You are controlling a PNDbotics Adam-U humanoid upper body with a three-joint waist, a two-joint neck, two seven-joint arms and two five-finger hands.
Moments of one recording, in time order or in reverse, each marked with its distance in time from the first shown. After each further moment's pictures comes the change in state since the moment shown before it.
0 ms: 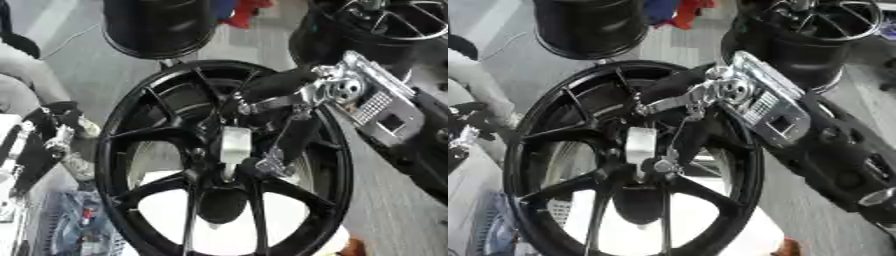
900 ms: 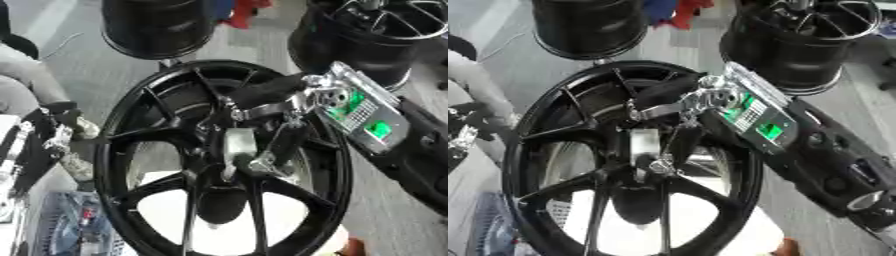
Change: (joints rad) left arm 0.000 0.000 0.000 0.000 0.000 0.000 0.000; right arm -0.007 0.032 0.006 0.037 -0.027 -0.021 -0.073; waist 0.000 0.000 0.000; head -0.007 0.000
